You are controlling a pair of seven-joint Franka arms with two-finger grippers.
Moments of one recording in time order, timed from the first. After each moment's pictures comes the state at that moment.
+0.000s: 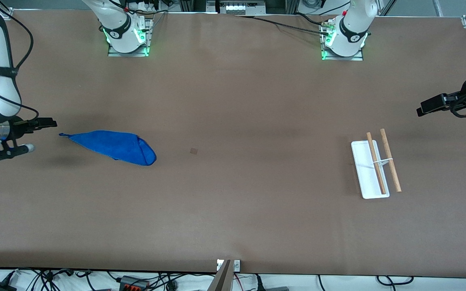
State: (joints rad) left arm 0.14 0.12 -0.08 -1.49 -0.06 1.49 -0.11; right arm -0.17 0.42 -0.09 -1.71 -0.04 1.72 -0.61
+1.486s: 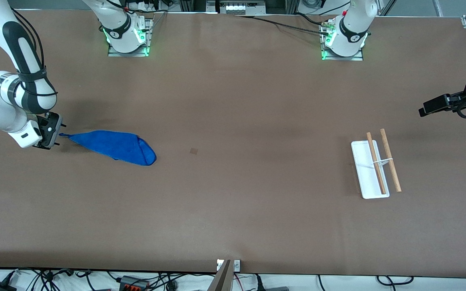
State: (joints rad) left arm 0.15 0.12 -0.08 -1.49 -0.06 1.49 -0.11; right arm -0.25 0.38 -0.09 -2.14 -0.05 2.42 -1.70
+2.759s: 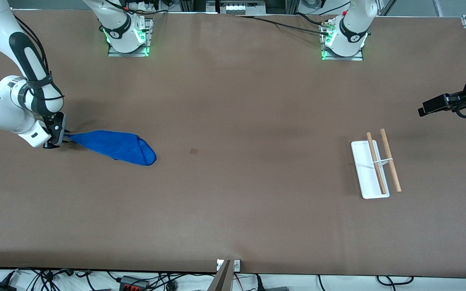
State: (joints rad) left arm 0.15 0.12 -0.09 -1.49 -0.06 1.49 -0.11; right arm -0.26 0.45 -0.09 -2.16 -0.05 2.51 -1.82
